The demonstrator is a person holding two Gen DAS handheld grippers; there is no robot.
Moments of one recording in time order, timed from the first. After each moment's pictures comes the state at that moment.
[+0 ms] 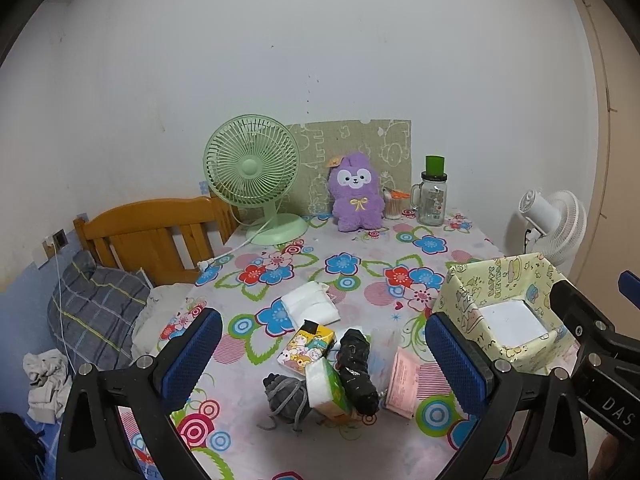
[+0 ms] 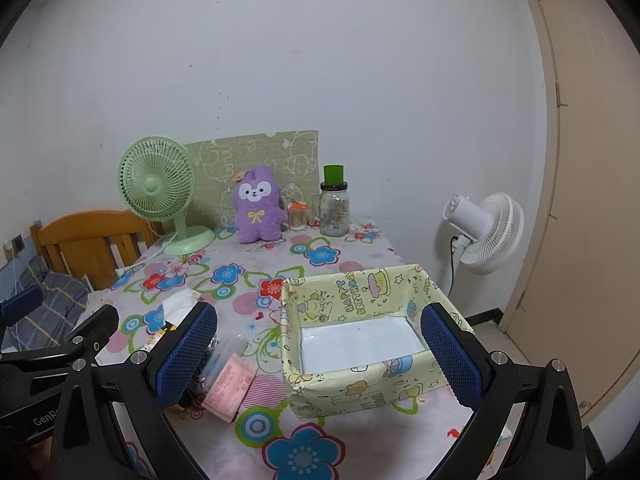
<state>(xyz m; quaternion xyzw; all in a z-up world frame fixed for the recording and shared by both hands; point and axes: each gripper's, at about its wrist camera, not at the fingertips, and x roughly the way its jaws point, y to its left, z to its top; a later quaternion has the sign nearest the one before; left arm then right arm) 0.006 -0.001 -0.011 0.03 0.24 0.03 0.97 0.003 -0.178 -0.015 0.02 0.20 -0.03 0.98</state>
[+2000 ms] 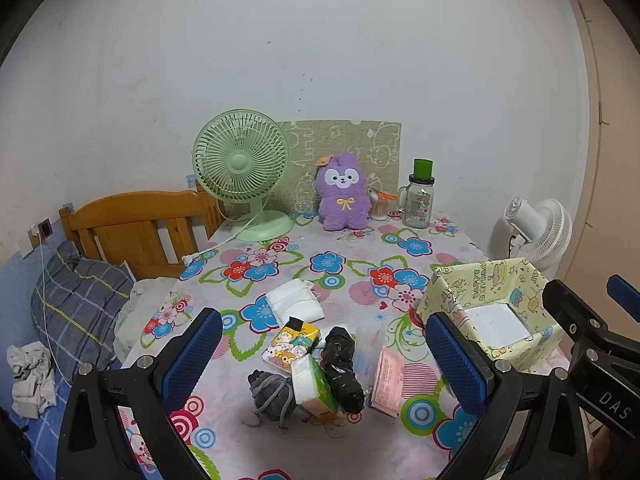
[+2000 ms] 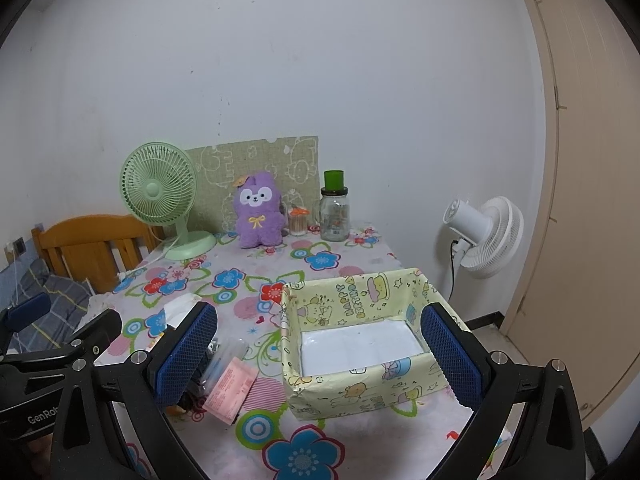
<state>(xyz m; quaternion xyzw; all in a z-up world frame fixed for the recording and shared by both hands) 0.005 0.002 -0.010 0.01 0.25 0.00 0.97 -0.001 -0.179 -0.012 0.02 0.18 -0.03 0.98</state>
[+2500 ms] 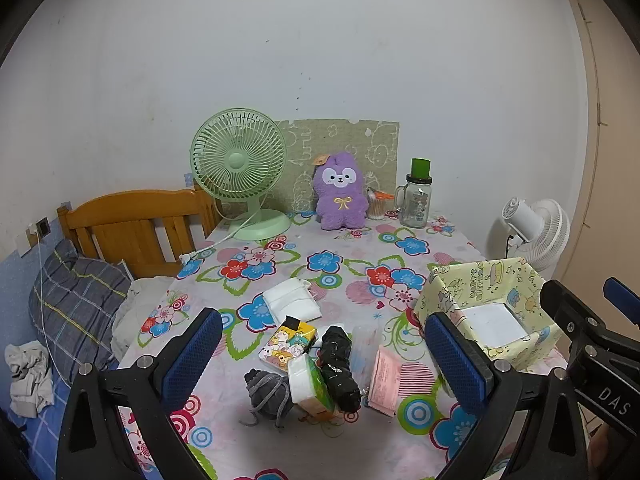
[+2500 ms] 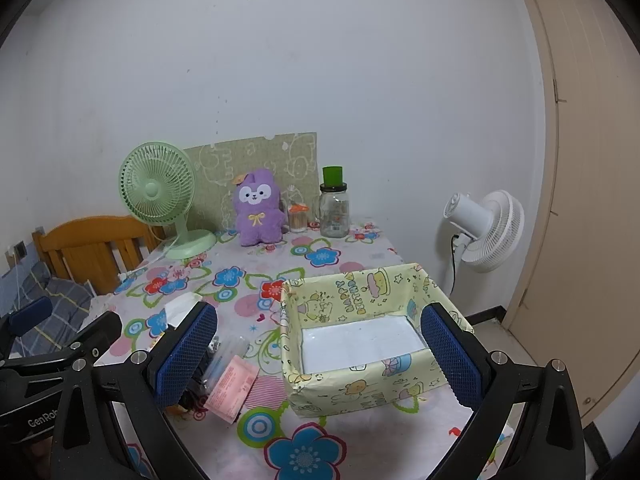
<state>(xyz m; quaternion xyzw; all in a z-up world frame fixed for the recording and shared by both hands) 0.005 0.000 -0.009 0.01 0.25 0.00 0.97 -0.001 -0.181 -0.014 0.03 0.19 -0.02 0.98</state>
